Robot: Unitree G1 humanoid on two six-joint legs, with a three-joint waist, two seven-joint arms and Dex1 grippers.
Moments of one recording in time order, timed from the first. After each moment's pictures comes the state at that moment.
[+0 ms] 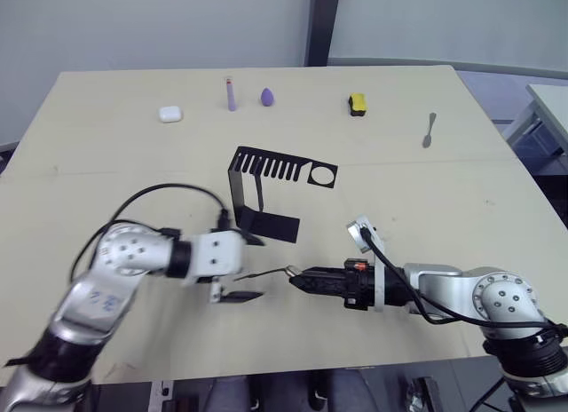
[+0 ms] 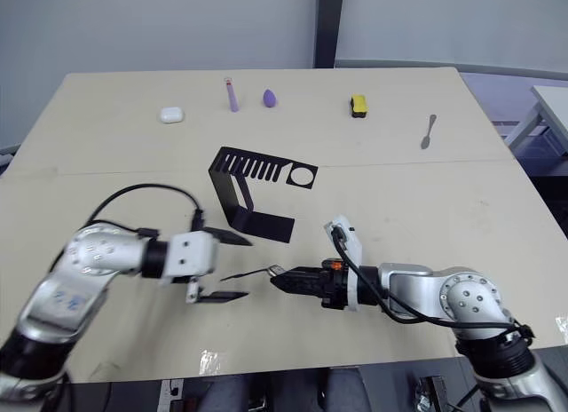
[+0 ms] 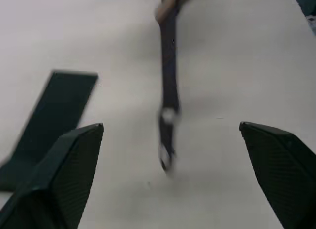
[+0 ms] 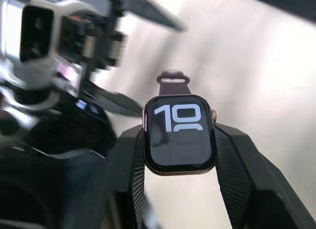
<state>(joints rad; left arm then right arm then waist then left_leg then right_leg) -0.20 0.85 -0.01 -0.47 -0.20 0.36 -1.15 -0.34 -0.76 0.12 -0.42 1.56 1.08 0.19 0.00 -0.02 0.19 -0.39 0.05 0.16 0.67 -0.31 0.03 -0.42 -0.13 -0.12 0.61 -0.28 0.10</state>
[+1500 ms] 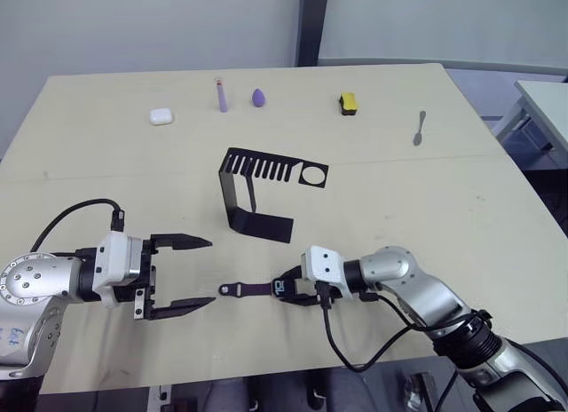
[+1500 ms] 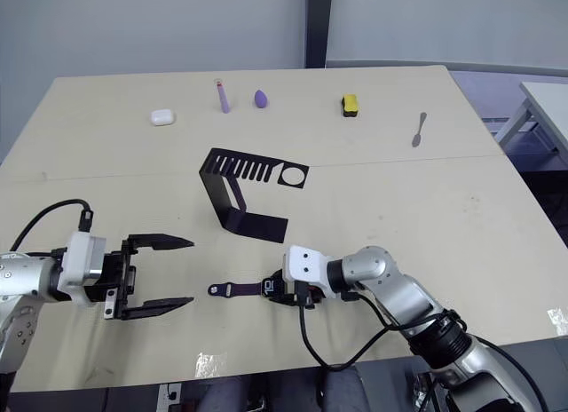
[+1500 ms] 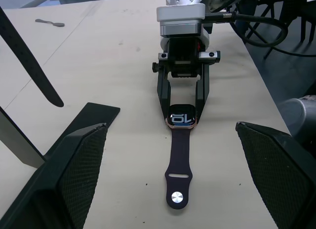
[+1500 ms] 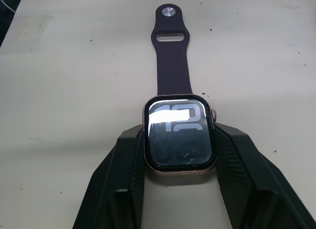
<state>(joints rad) 0.01 0.83 0.30 -0.34 -0.56 0.15 -1.24 -0.45 -0.56 0.50 -0.16 0.13 0.28 1.04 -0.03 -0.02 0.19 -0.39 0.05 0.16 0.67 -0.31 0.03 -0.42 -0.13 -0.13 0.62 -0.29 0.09</state>
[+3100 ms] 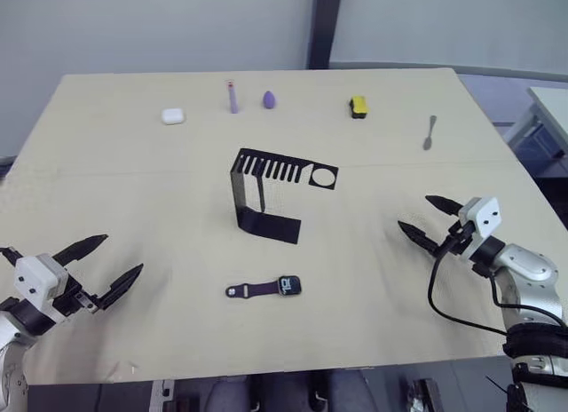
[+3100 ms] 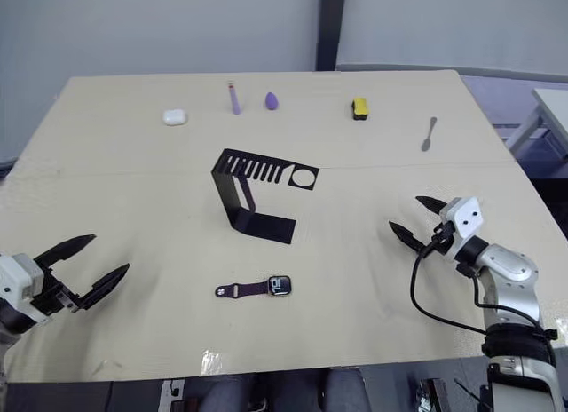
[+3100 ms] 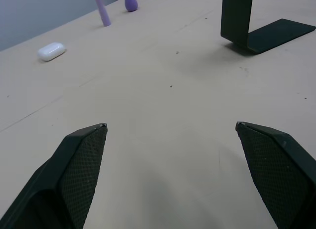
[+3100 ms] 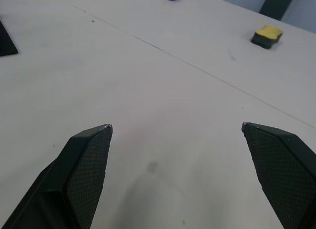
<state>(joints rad) 0.21 0.66 0.57 0.04 -0.47 -0.16 -0.93 -0.37 -0.62 -0.22 0.48 0.30 -0.21 0.97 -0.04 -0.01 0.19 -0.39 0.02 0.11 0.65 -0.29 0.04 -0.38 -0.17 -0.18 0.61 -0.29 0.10</state>
